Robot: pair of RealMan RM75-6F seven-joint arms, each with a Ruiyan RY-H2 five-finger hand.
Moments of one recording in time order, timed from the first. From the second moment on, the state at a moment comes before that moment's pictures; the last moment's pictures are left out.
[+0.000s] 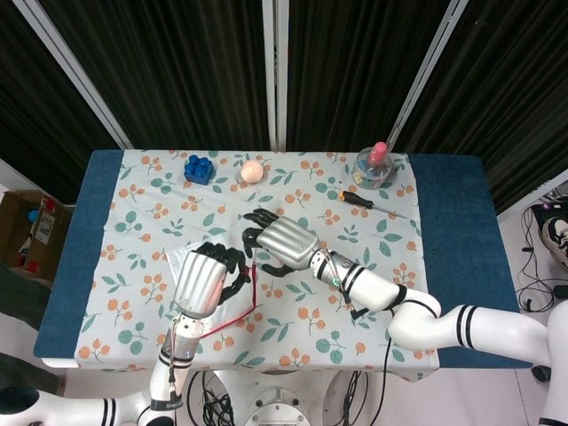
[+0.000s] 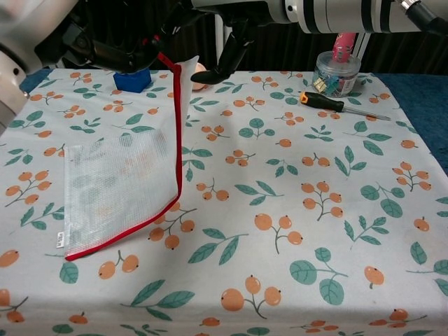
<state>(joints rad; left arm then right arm) -0.56 -1.79 -0.17 -1.71 1.54 1.55 0.57 1.09 -1.35 0.29 -1.62 -1.29 0.62 0.03</state>
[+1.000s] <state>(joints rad) -0.49 -1.80 -0.16 -1.60 1.47 1.47 0.38 1.04 -1.39 0.35 -1.61 -1.28 0.85 0.14</state>
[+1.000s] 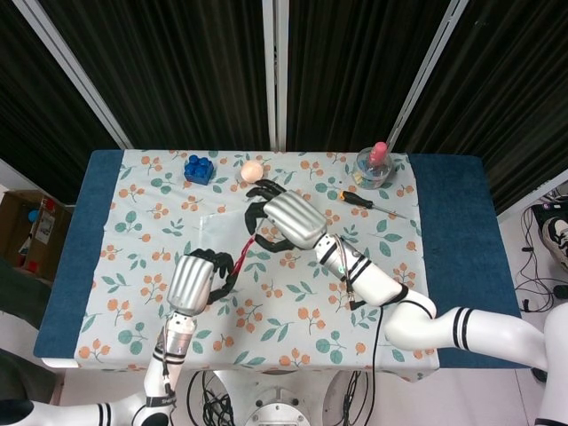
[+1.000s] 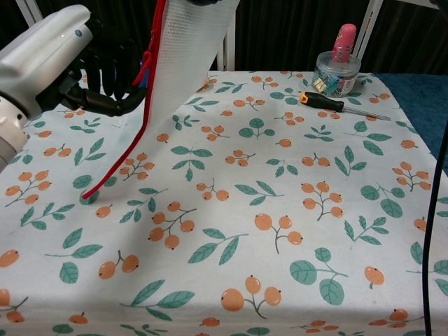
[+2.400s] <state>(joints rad) -0.54 -1.73 -0.26 -1.33 0.98 1.12 0.50 0.90 -1.34 0.30 -1.58 -1.44 1.04 0.37</state>
